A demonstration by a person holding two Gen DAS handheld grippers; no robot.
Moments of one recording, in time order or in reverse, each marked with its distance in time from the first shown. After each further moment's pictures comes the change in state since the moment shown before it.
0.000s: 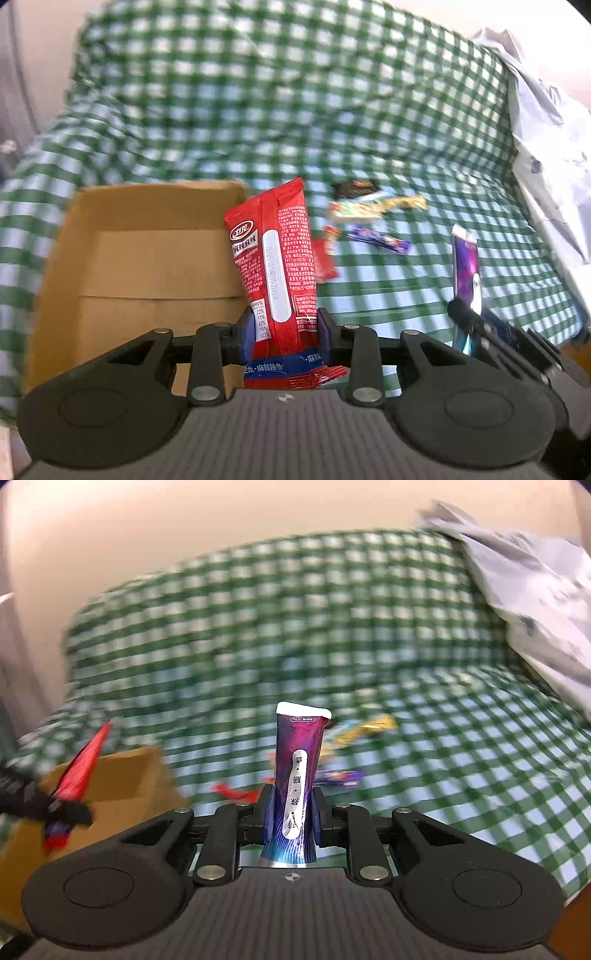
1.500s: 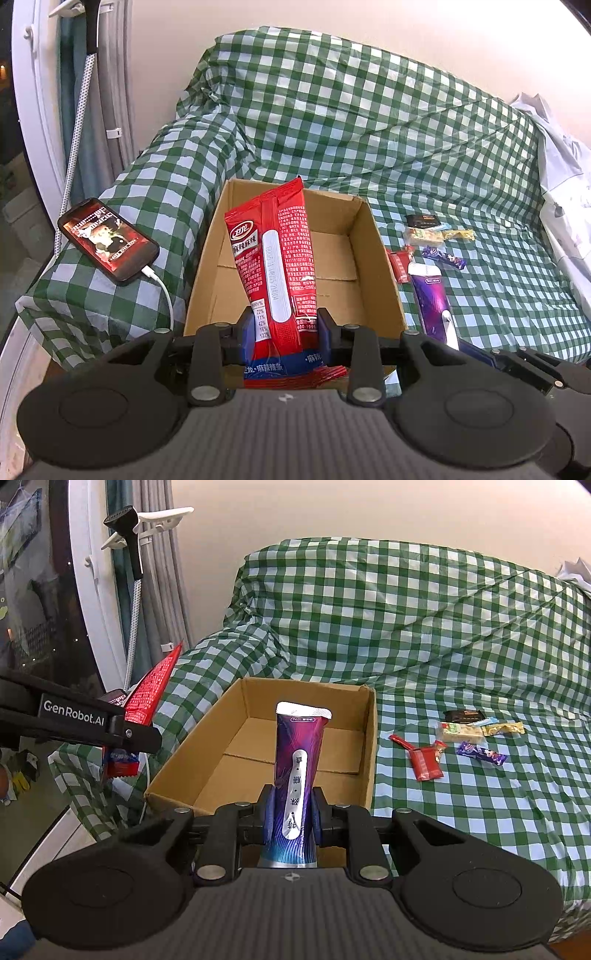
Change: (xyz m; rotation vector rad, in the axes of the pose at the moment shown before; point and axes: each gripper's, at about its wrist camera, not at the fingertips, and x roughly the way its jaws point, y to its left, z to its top) left arm -0.125 0.151 -0.106 -0.117 -0.147 0.081; right arm -0.097 0.193 -0.054 -0.260 0.110 0.219
